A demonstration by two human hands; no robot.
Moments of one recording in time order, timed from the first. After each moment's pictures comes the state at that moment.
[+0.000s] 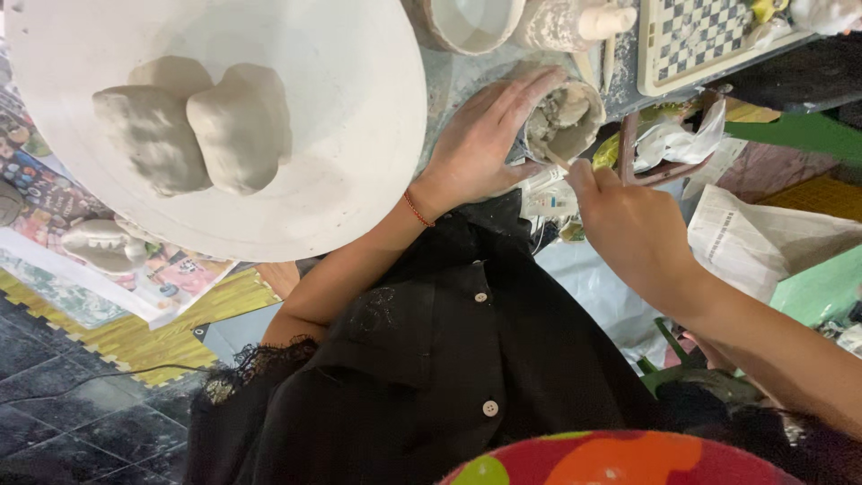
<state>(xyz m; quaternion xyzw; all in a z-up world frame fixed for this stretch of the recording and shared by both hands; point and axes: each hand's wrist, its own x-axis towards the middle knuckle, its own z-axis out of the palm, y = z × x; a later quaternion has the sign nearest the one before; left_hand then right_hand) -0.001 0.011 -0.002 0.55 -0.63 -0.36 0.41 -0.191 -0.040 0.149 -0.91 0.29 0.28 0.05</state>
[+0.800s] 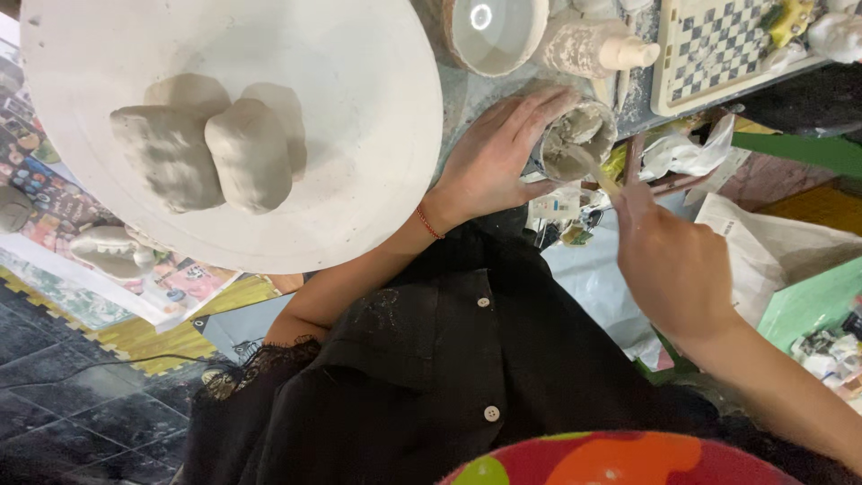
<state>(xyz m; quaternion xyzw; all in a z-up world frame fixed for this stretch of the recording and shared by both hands) 0.003 0.004 0.003 0.55 -0.62 -0.38 0.42 -0.174 -0.044 0.176 -0.87 0.41 0.27 0.07</state>
